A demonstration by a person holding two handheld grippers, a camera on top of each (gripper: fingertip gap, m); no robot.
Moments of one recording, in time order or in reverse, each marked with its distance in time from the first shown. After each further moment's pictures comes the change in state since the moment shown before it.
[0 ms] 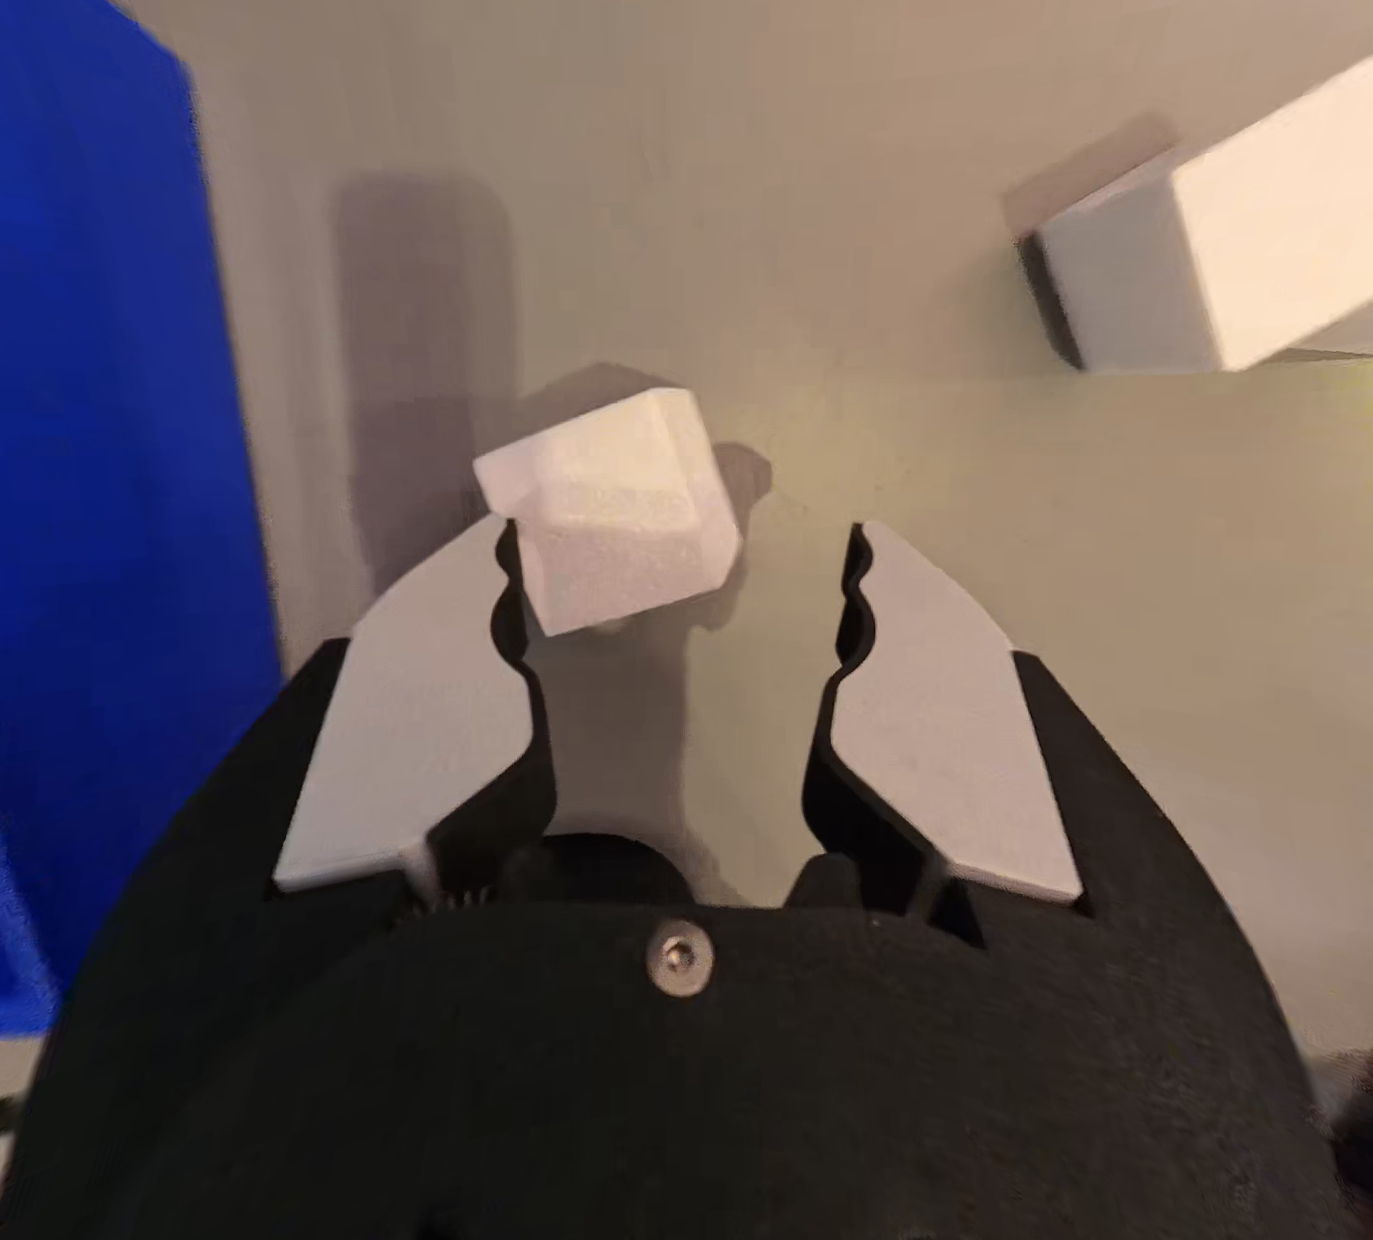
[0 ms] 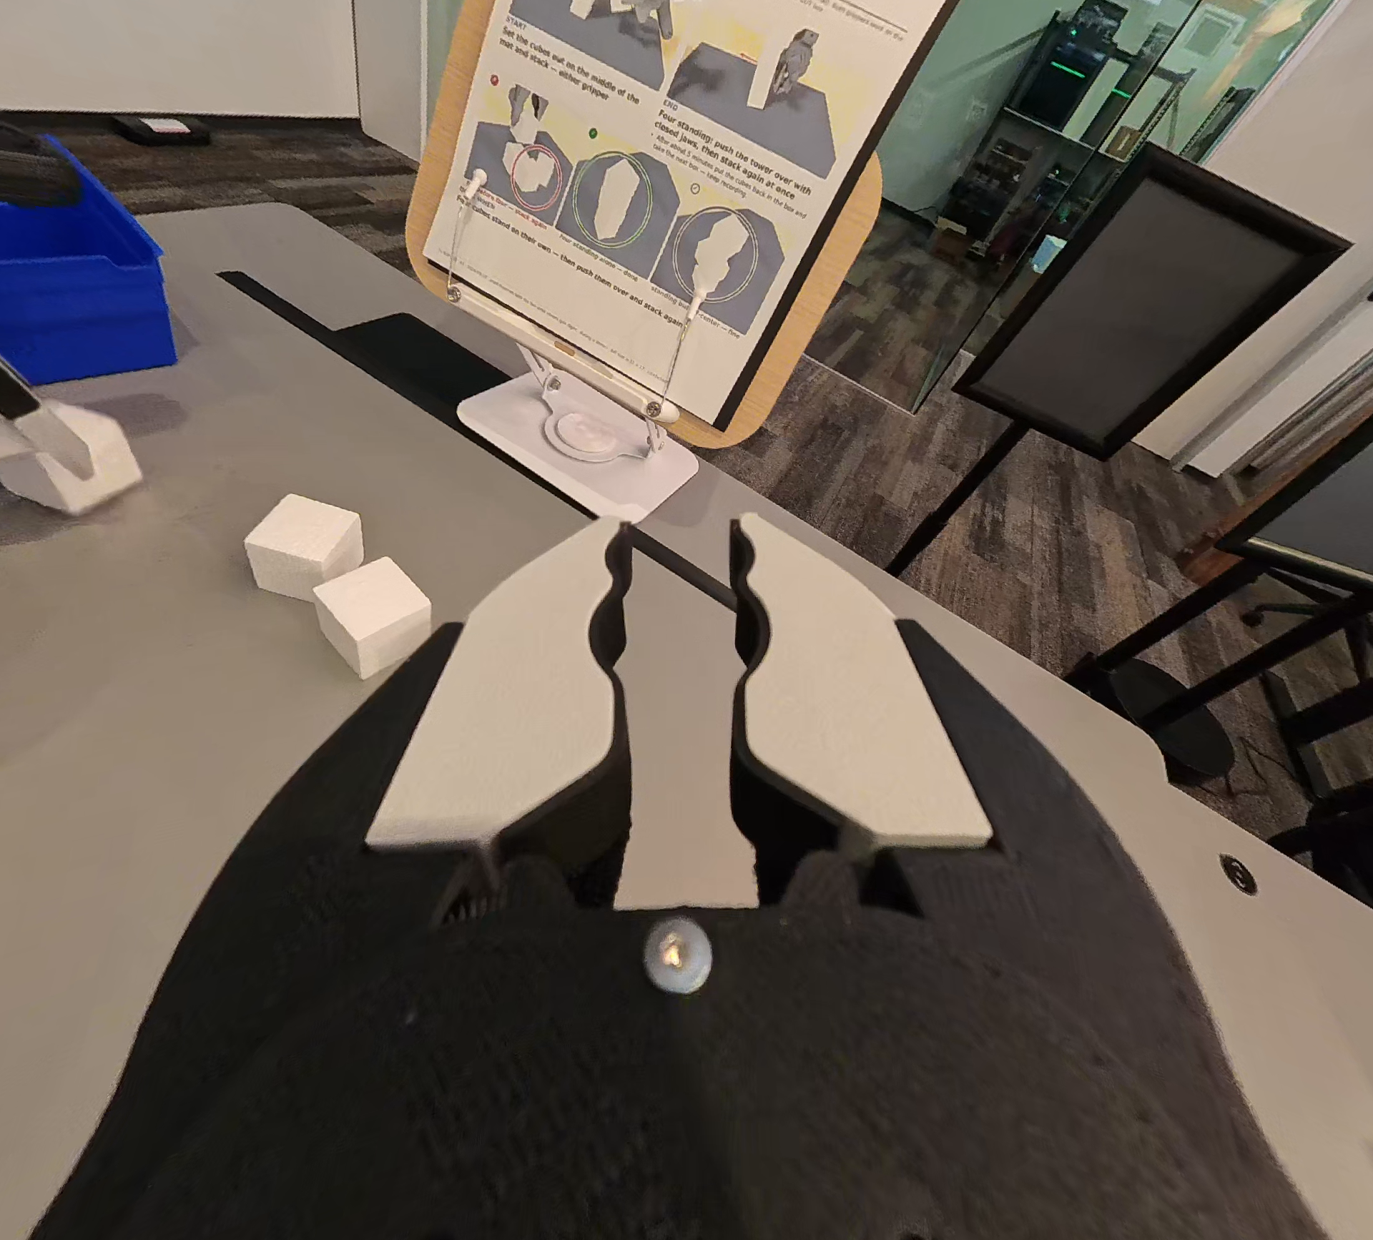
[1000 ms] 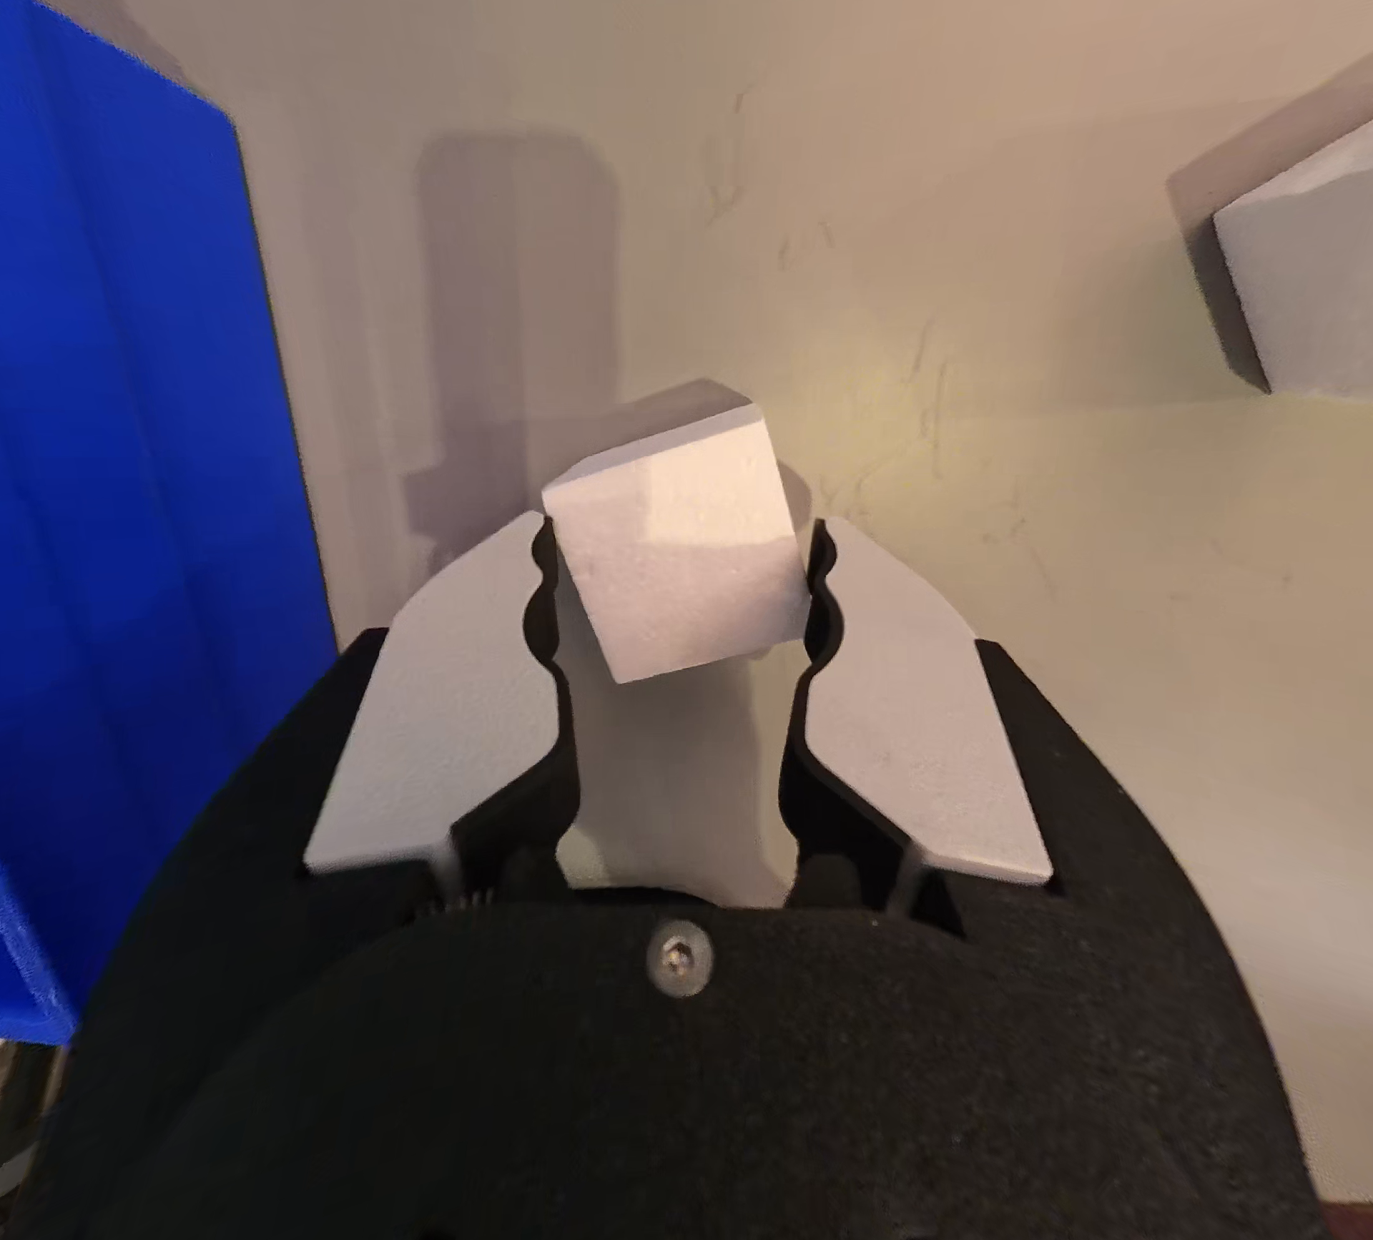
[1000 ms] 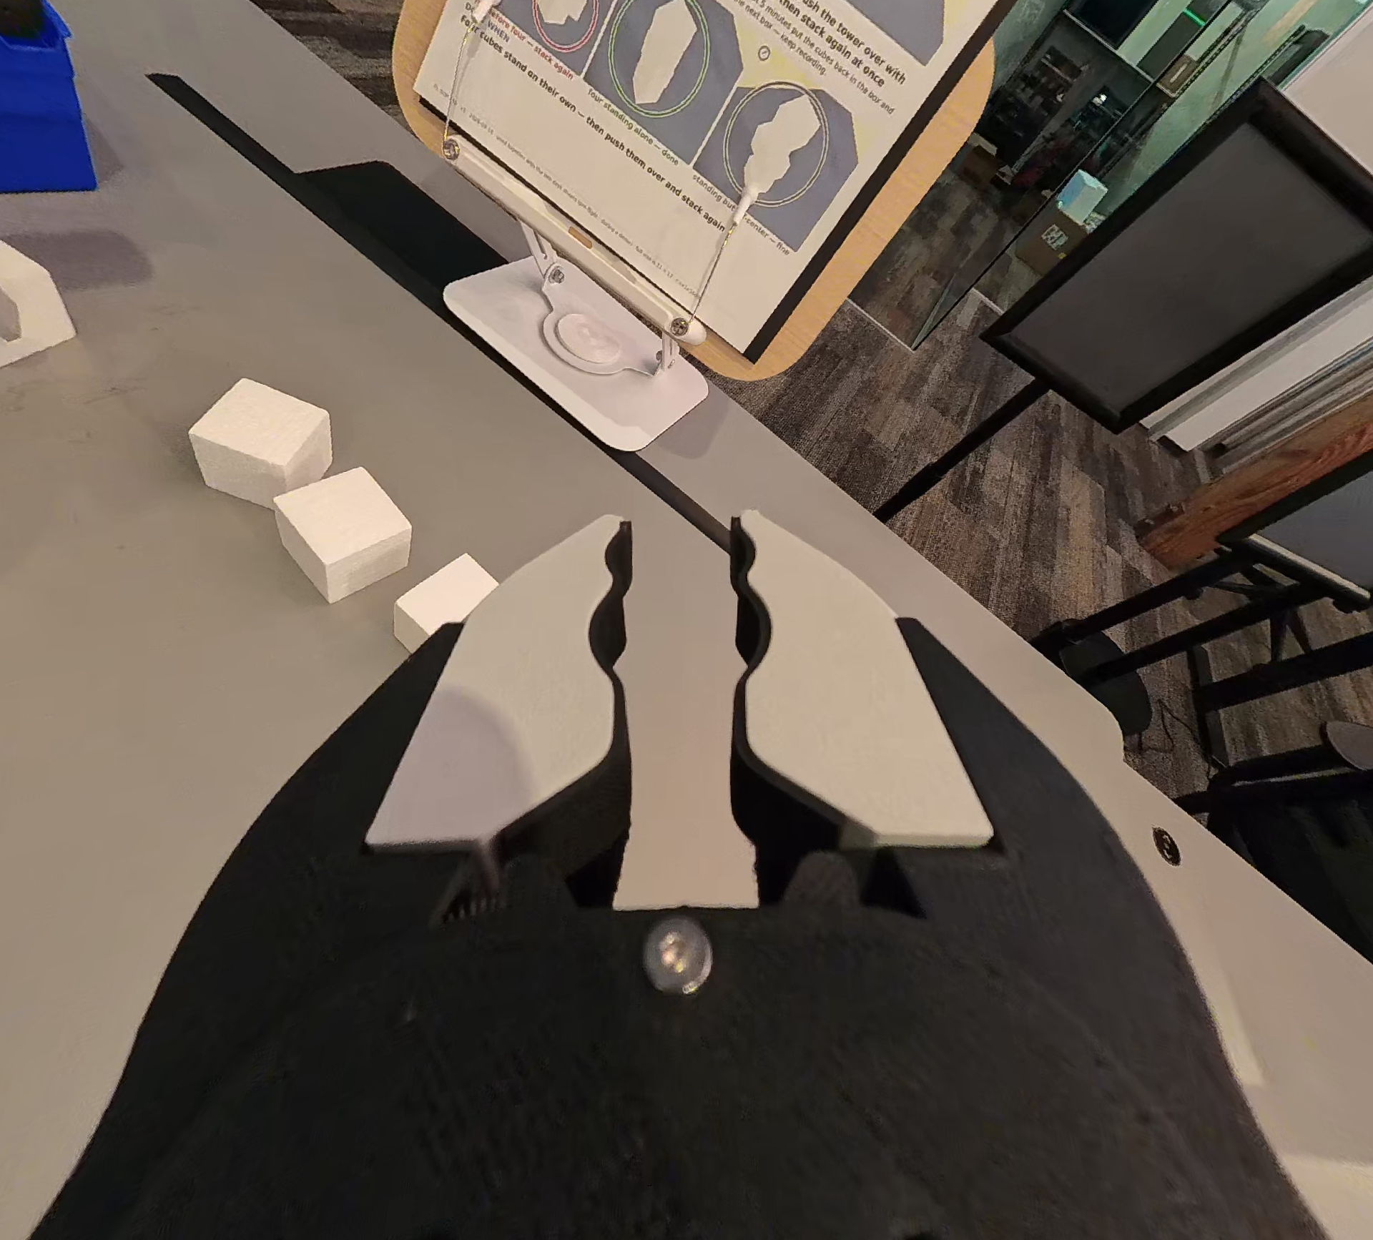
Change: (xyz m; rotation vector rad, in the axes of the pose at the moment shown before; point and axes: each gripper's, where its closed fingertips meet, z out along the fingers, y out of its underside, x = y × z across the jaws) left arm -0.017 -0.005 0.024 -0.041 -0.113 0.077; right arm -0.022 0.023 0.030 -0.152 -0.013 -0.123
